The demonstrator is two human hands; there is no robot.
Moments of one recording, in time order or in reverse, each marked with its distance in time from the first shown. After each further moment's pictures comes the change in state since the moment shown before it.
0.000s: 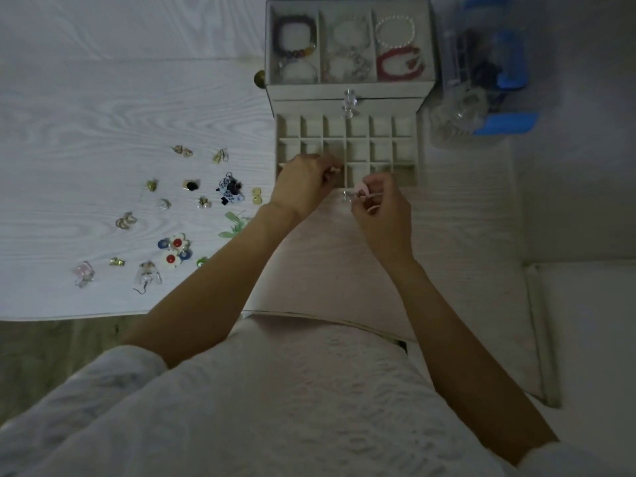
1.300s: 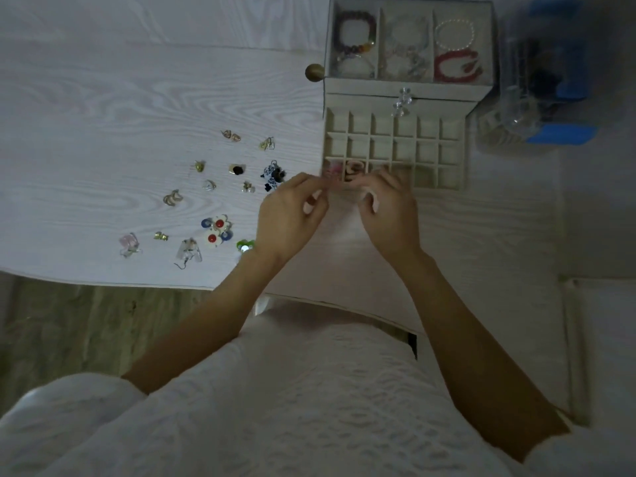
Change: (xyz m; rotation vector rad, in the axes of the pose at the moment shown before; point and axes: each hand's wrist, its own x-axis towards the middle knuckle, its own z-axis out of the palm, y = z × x) left_hand -0.098 -0.027 -0.038 -0.177 0.304 -0.064; right_hand -0.007 -0.023 0.040 -0.338 -0.098 -0.420
